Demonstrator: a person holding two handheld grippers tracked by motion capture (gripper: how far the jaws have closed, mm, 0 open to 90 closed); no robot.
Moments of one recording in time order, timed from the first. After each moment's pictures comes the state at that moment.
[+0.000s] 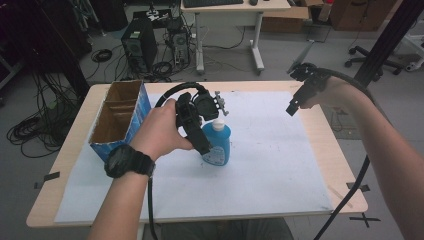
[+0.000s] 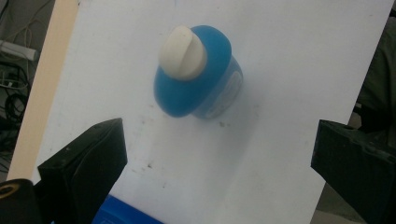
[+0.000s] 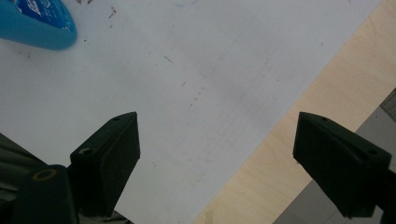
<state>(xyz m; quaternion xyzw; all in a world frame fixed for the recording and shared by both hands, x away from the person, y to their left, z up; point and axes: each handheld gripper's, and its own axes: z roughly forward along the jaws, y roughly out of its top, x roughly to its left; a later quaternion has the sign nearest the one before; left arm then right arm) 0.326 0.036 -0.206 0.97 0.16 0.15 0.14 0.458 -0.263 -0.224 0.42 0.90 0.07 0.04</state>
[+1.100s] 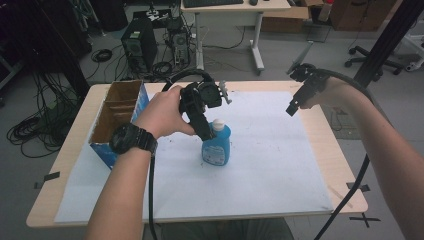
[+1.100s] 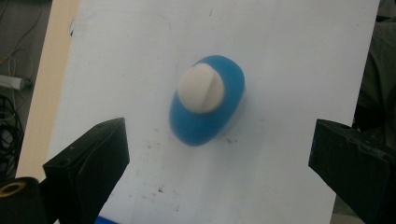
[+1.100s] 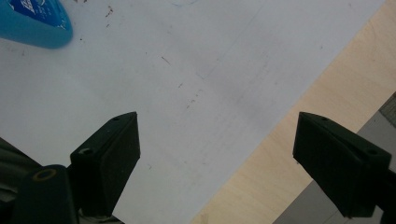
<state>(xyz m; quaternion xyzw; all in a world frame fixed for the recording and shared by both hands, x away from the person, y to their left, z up) 0.358 0.032 -0.199 0.97 0.11 0.13 0.17 0.462 -0.265 -0.229 0.41 0.91 0.07 0.04</state>
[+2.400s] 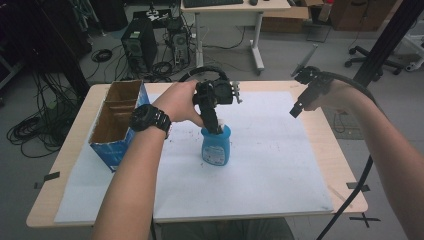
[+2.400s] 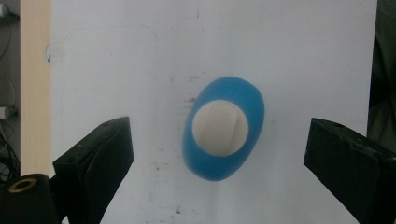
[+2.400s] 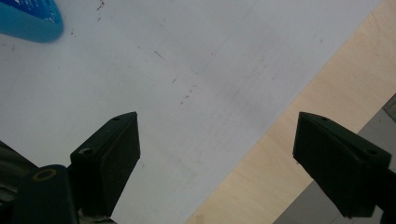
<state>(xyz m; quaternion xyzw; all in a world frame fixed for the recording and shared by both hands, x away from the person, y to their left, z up) 0.392 0.004 -0.217 0.99 0.02 0.10 0.12 0.465 -0.280 -0.239 0.41 0.91 0.08 0.03</state>
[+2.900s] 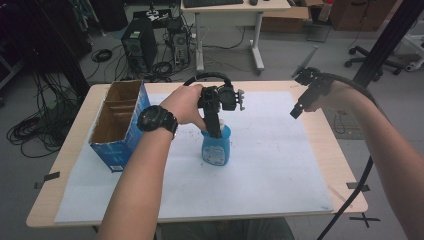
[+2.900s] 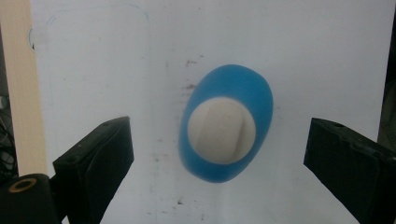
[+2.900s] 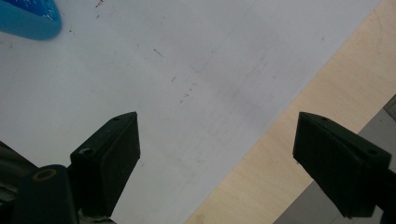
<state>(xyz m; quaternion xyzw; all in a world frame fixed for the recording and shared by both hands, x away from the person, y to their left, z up) 0.395 -0.007 -0.235 0.99 0.02 0.10 0.08 0.464 -0.281 -0.242 0.41 0.91 0.08 0.03</state>
